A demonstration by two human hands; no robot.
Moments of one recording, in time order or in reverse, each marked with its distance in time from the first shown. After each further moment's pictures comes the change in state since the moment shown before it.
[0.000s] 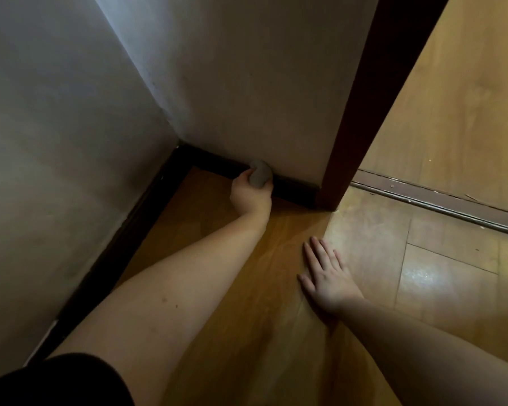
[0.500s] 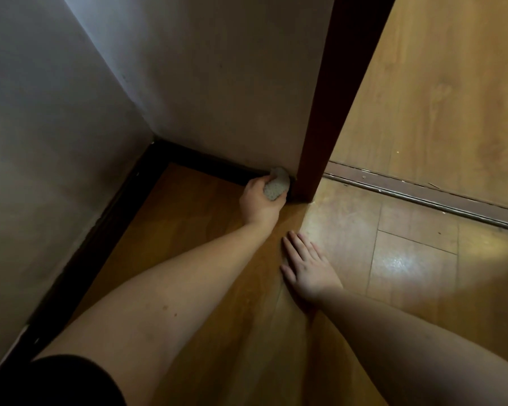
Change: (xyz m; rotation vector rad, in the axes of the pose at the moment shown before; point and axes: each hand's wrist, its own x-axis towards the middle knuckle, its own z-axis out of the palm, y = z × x) left_hand -0.053 0.002 0.021 0.201 -0.256 0.267; right_hand -0.013 0.001 -0.001 0.002 0.083 -0.029
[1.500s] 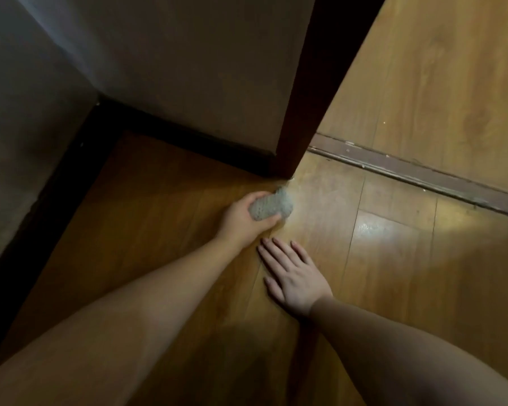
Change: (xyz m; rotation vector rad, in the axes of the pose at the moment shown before) left_hand -0.036 -0.043 0.014 -0.157 -0.457 -0.076; right_hand -0.042 0.015 0.022 -0.095 0.015 -0.187
